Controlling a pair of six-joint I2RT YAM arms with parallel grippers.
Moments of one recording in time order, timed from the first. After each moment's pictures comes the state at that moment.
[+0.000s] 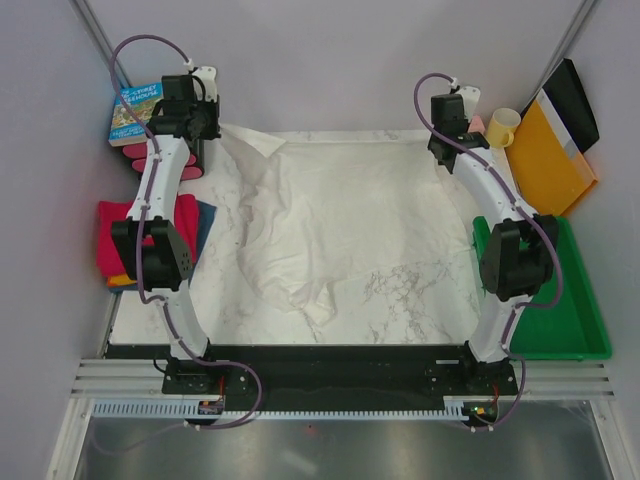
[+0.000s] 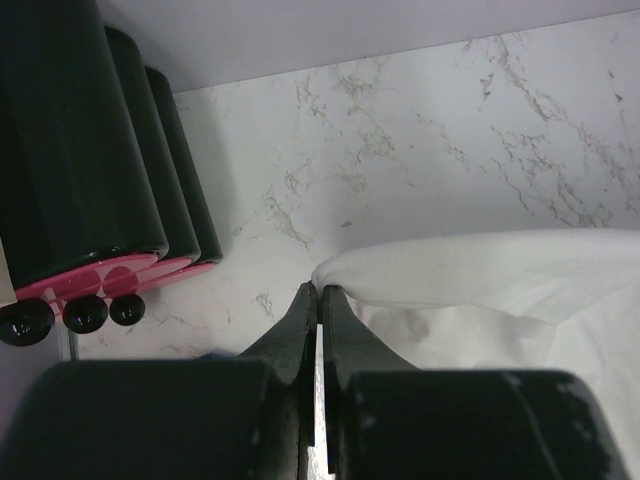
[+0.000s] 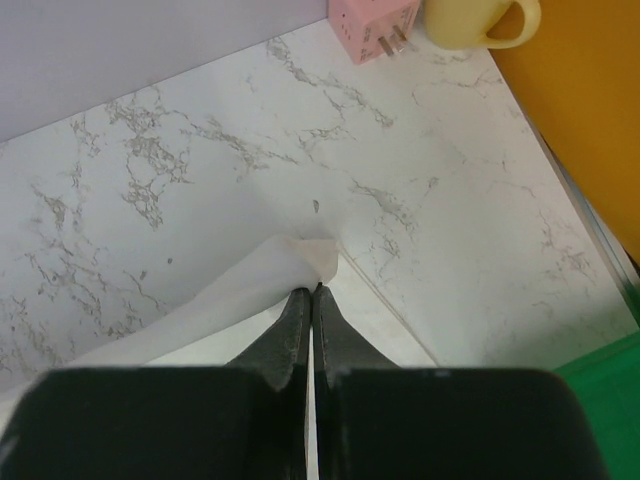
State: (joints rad) left arm 0.01 1.95 2.02 -0.62 0.11 0.13; right arm 0.17 1.87 1.73 -0.45 0.52 0.33
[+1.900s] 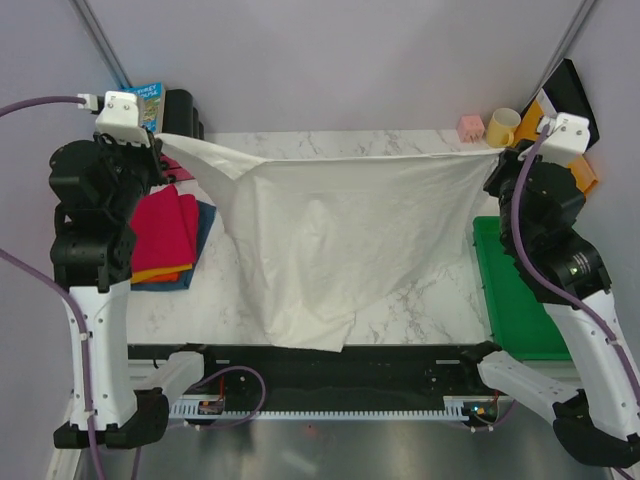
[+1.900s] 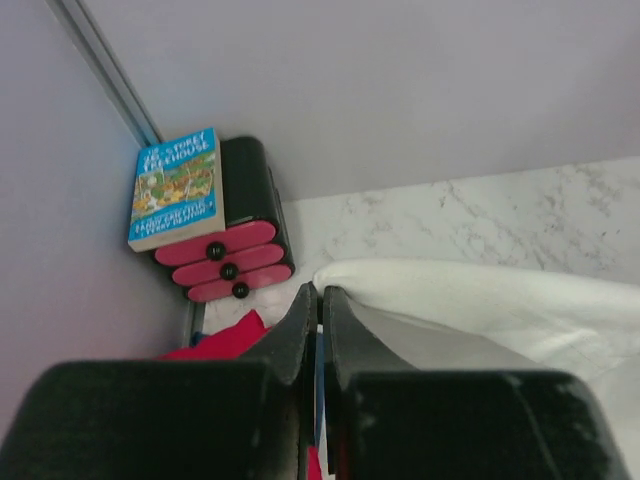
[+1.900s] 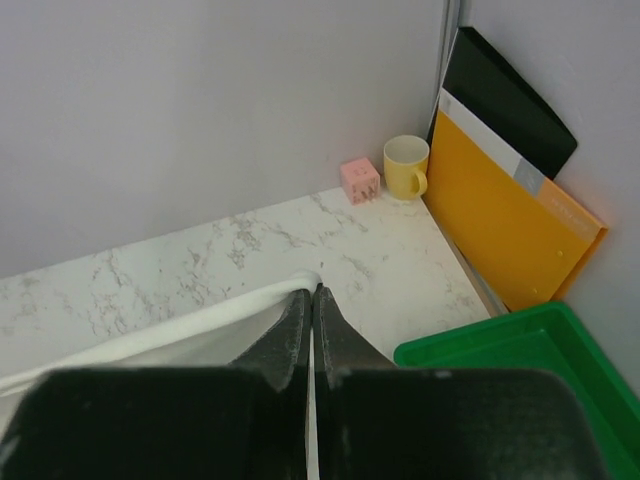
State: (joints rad) left arm 0.01 1.02 1.62 -0.65 0.04 0.15; right arm 0.43 0.94 1.42 -0.54 0.70 0.18
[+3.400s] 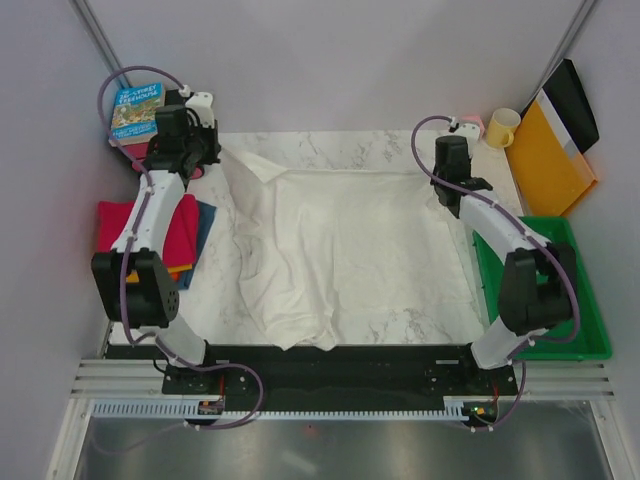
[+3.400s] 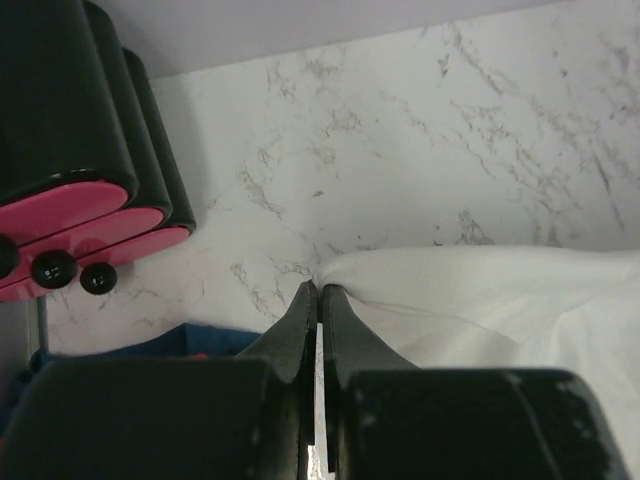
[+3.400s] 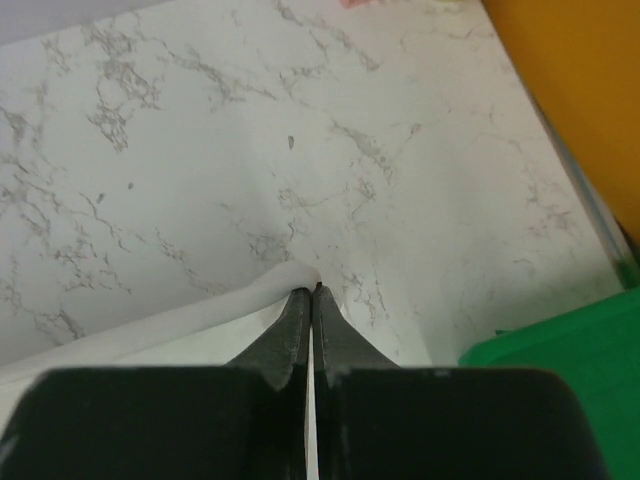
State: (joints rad) left arm 0.02 1.62 1.53 -0.35 0.19 0.12; right arm 0.18 1.58 1.23 -0.16 0.48 0.25
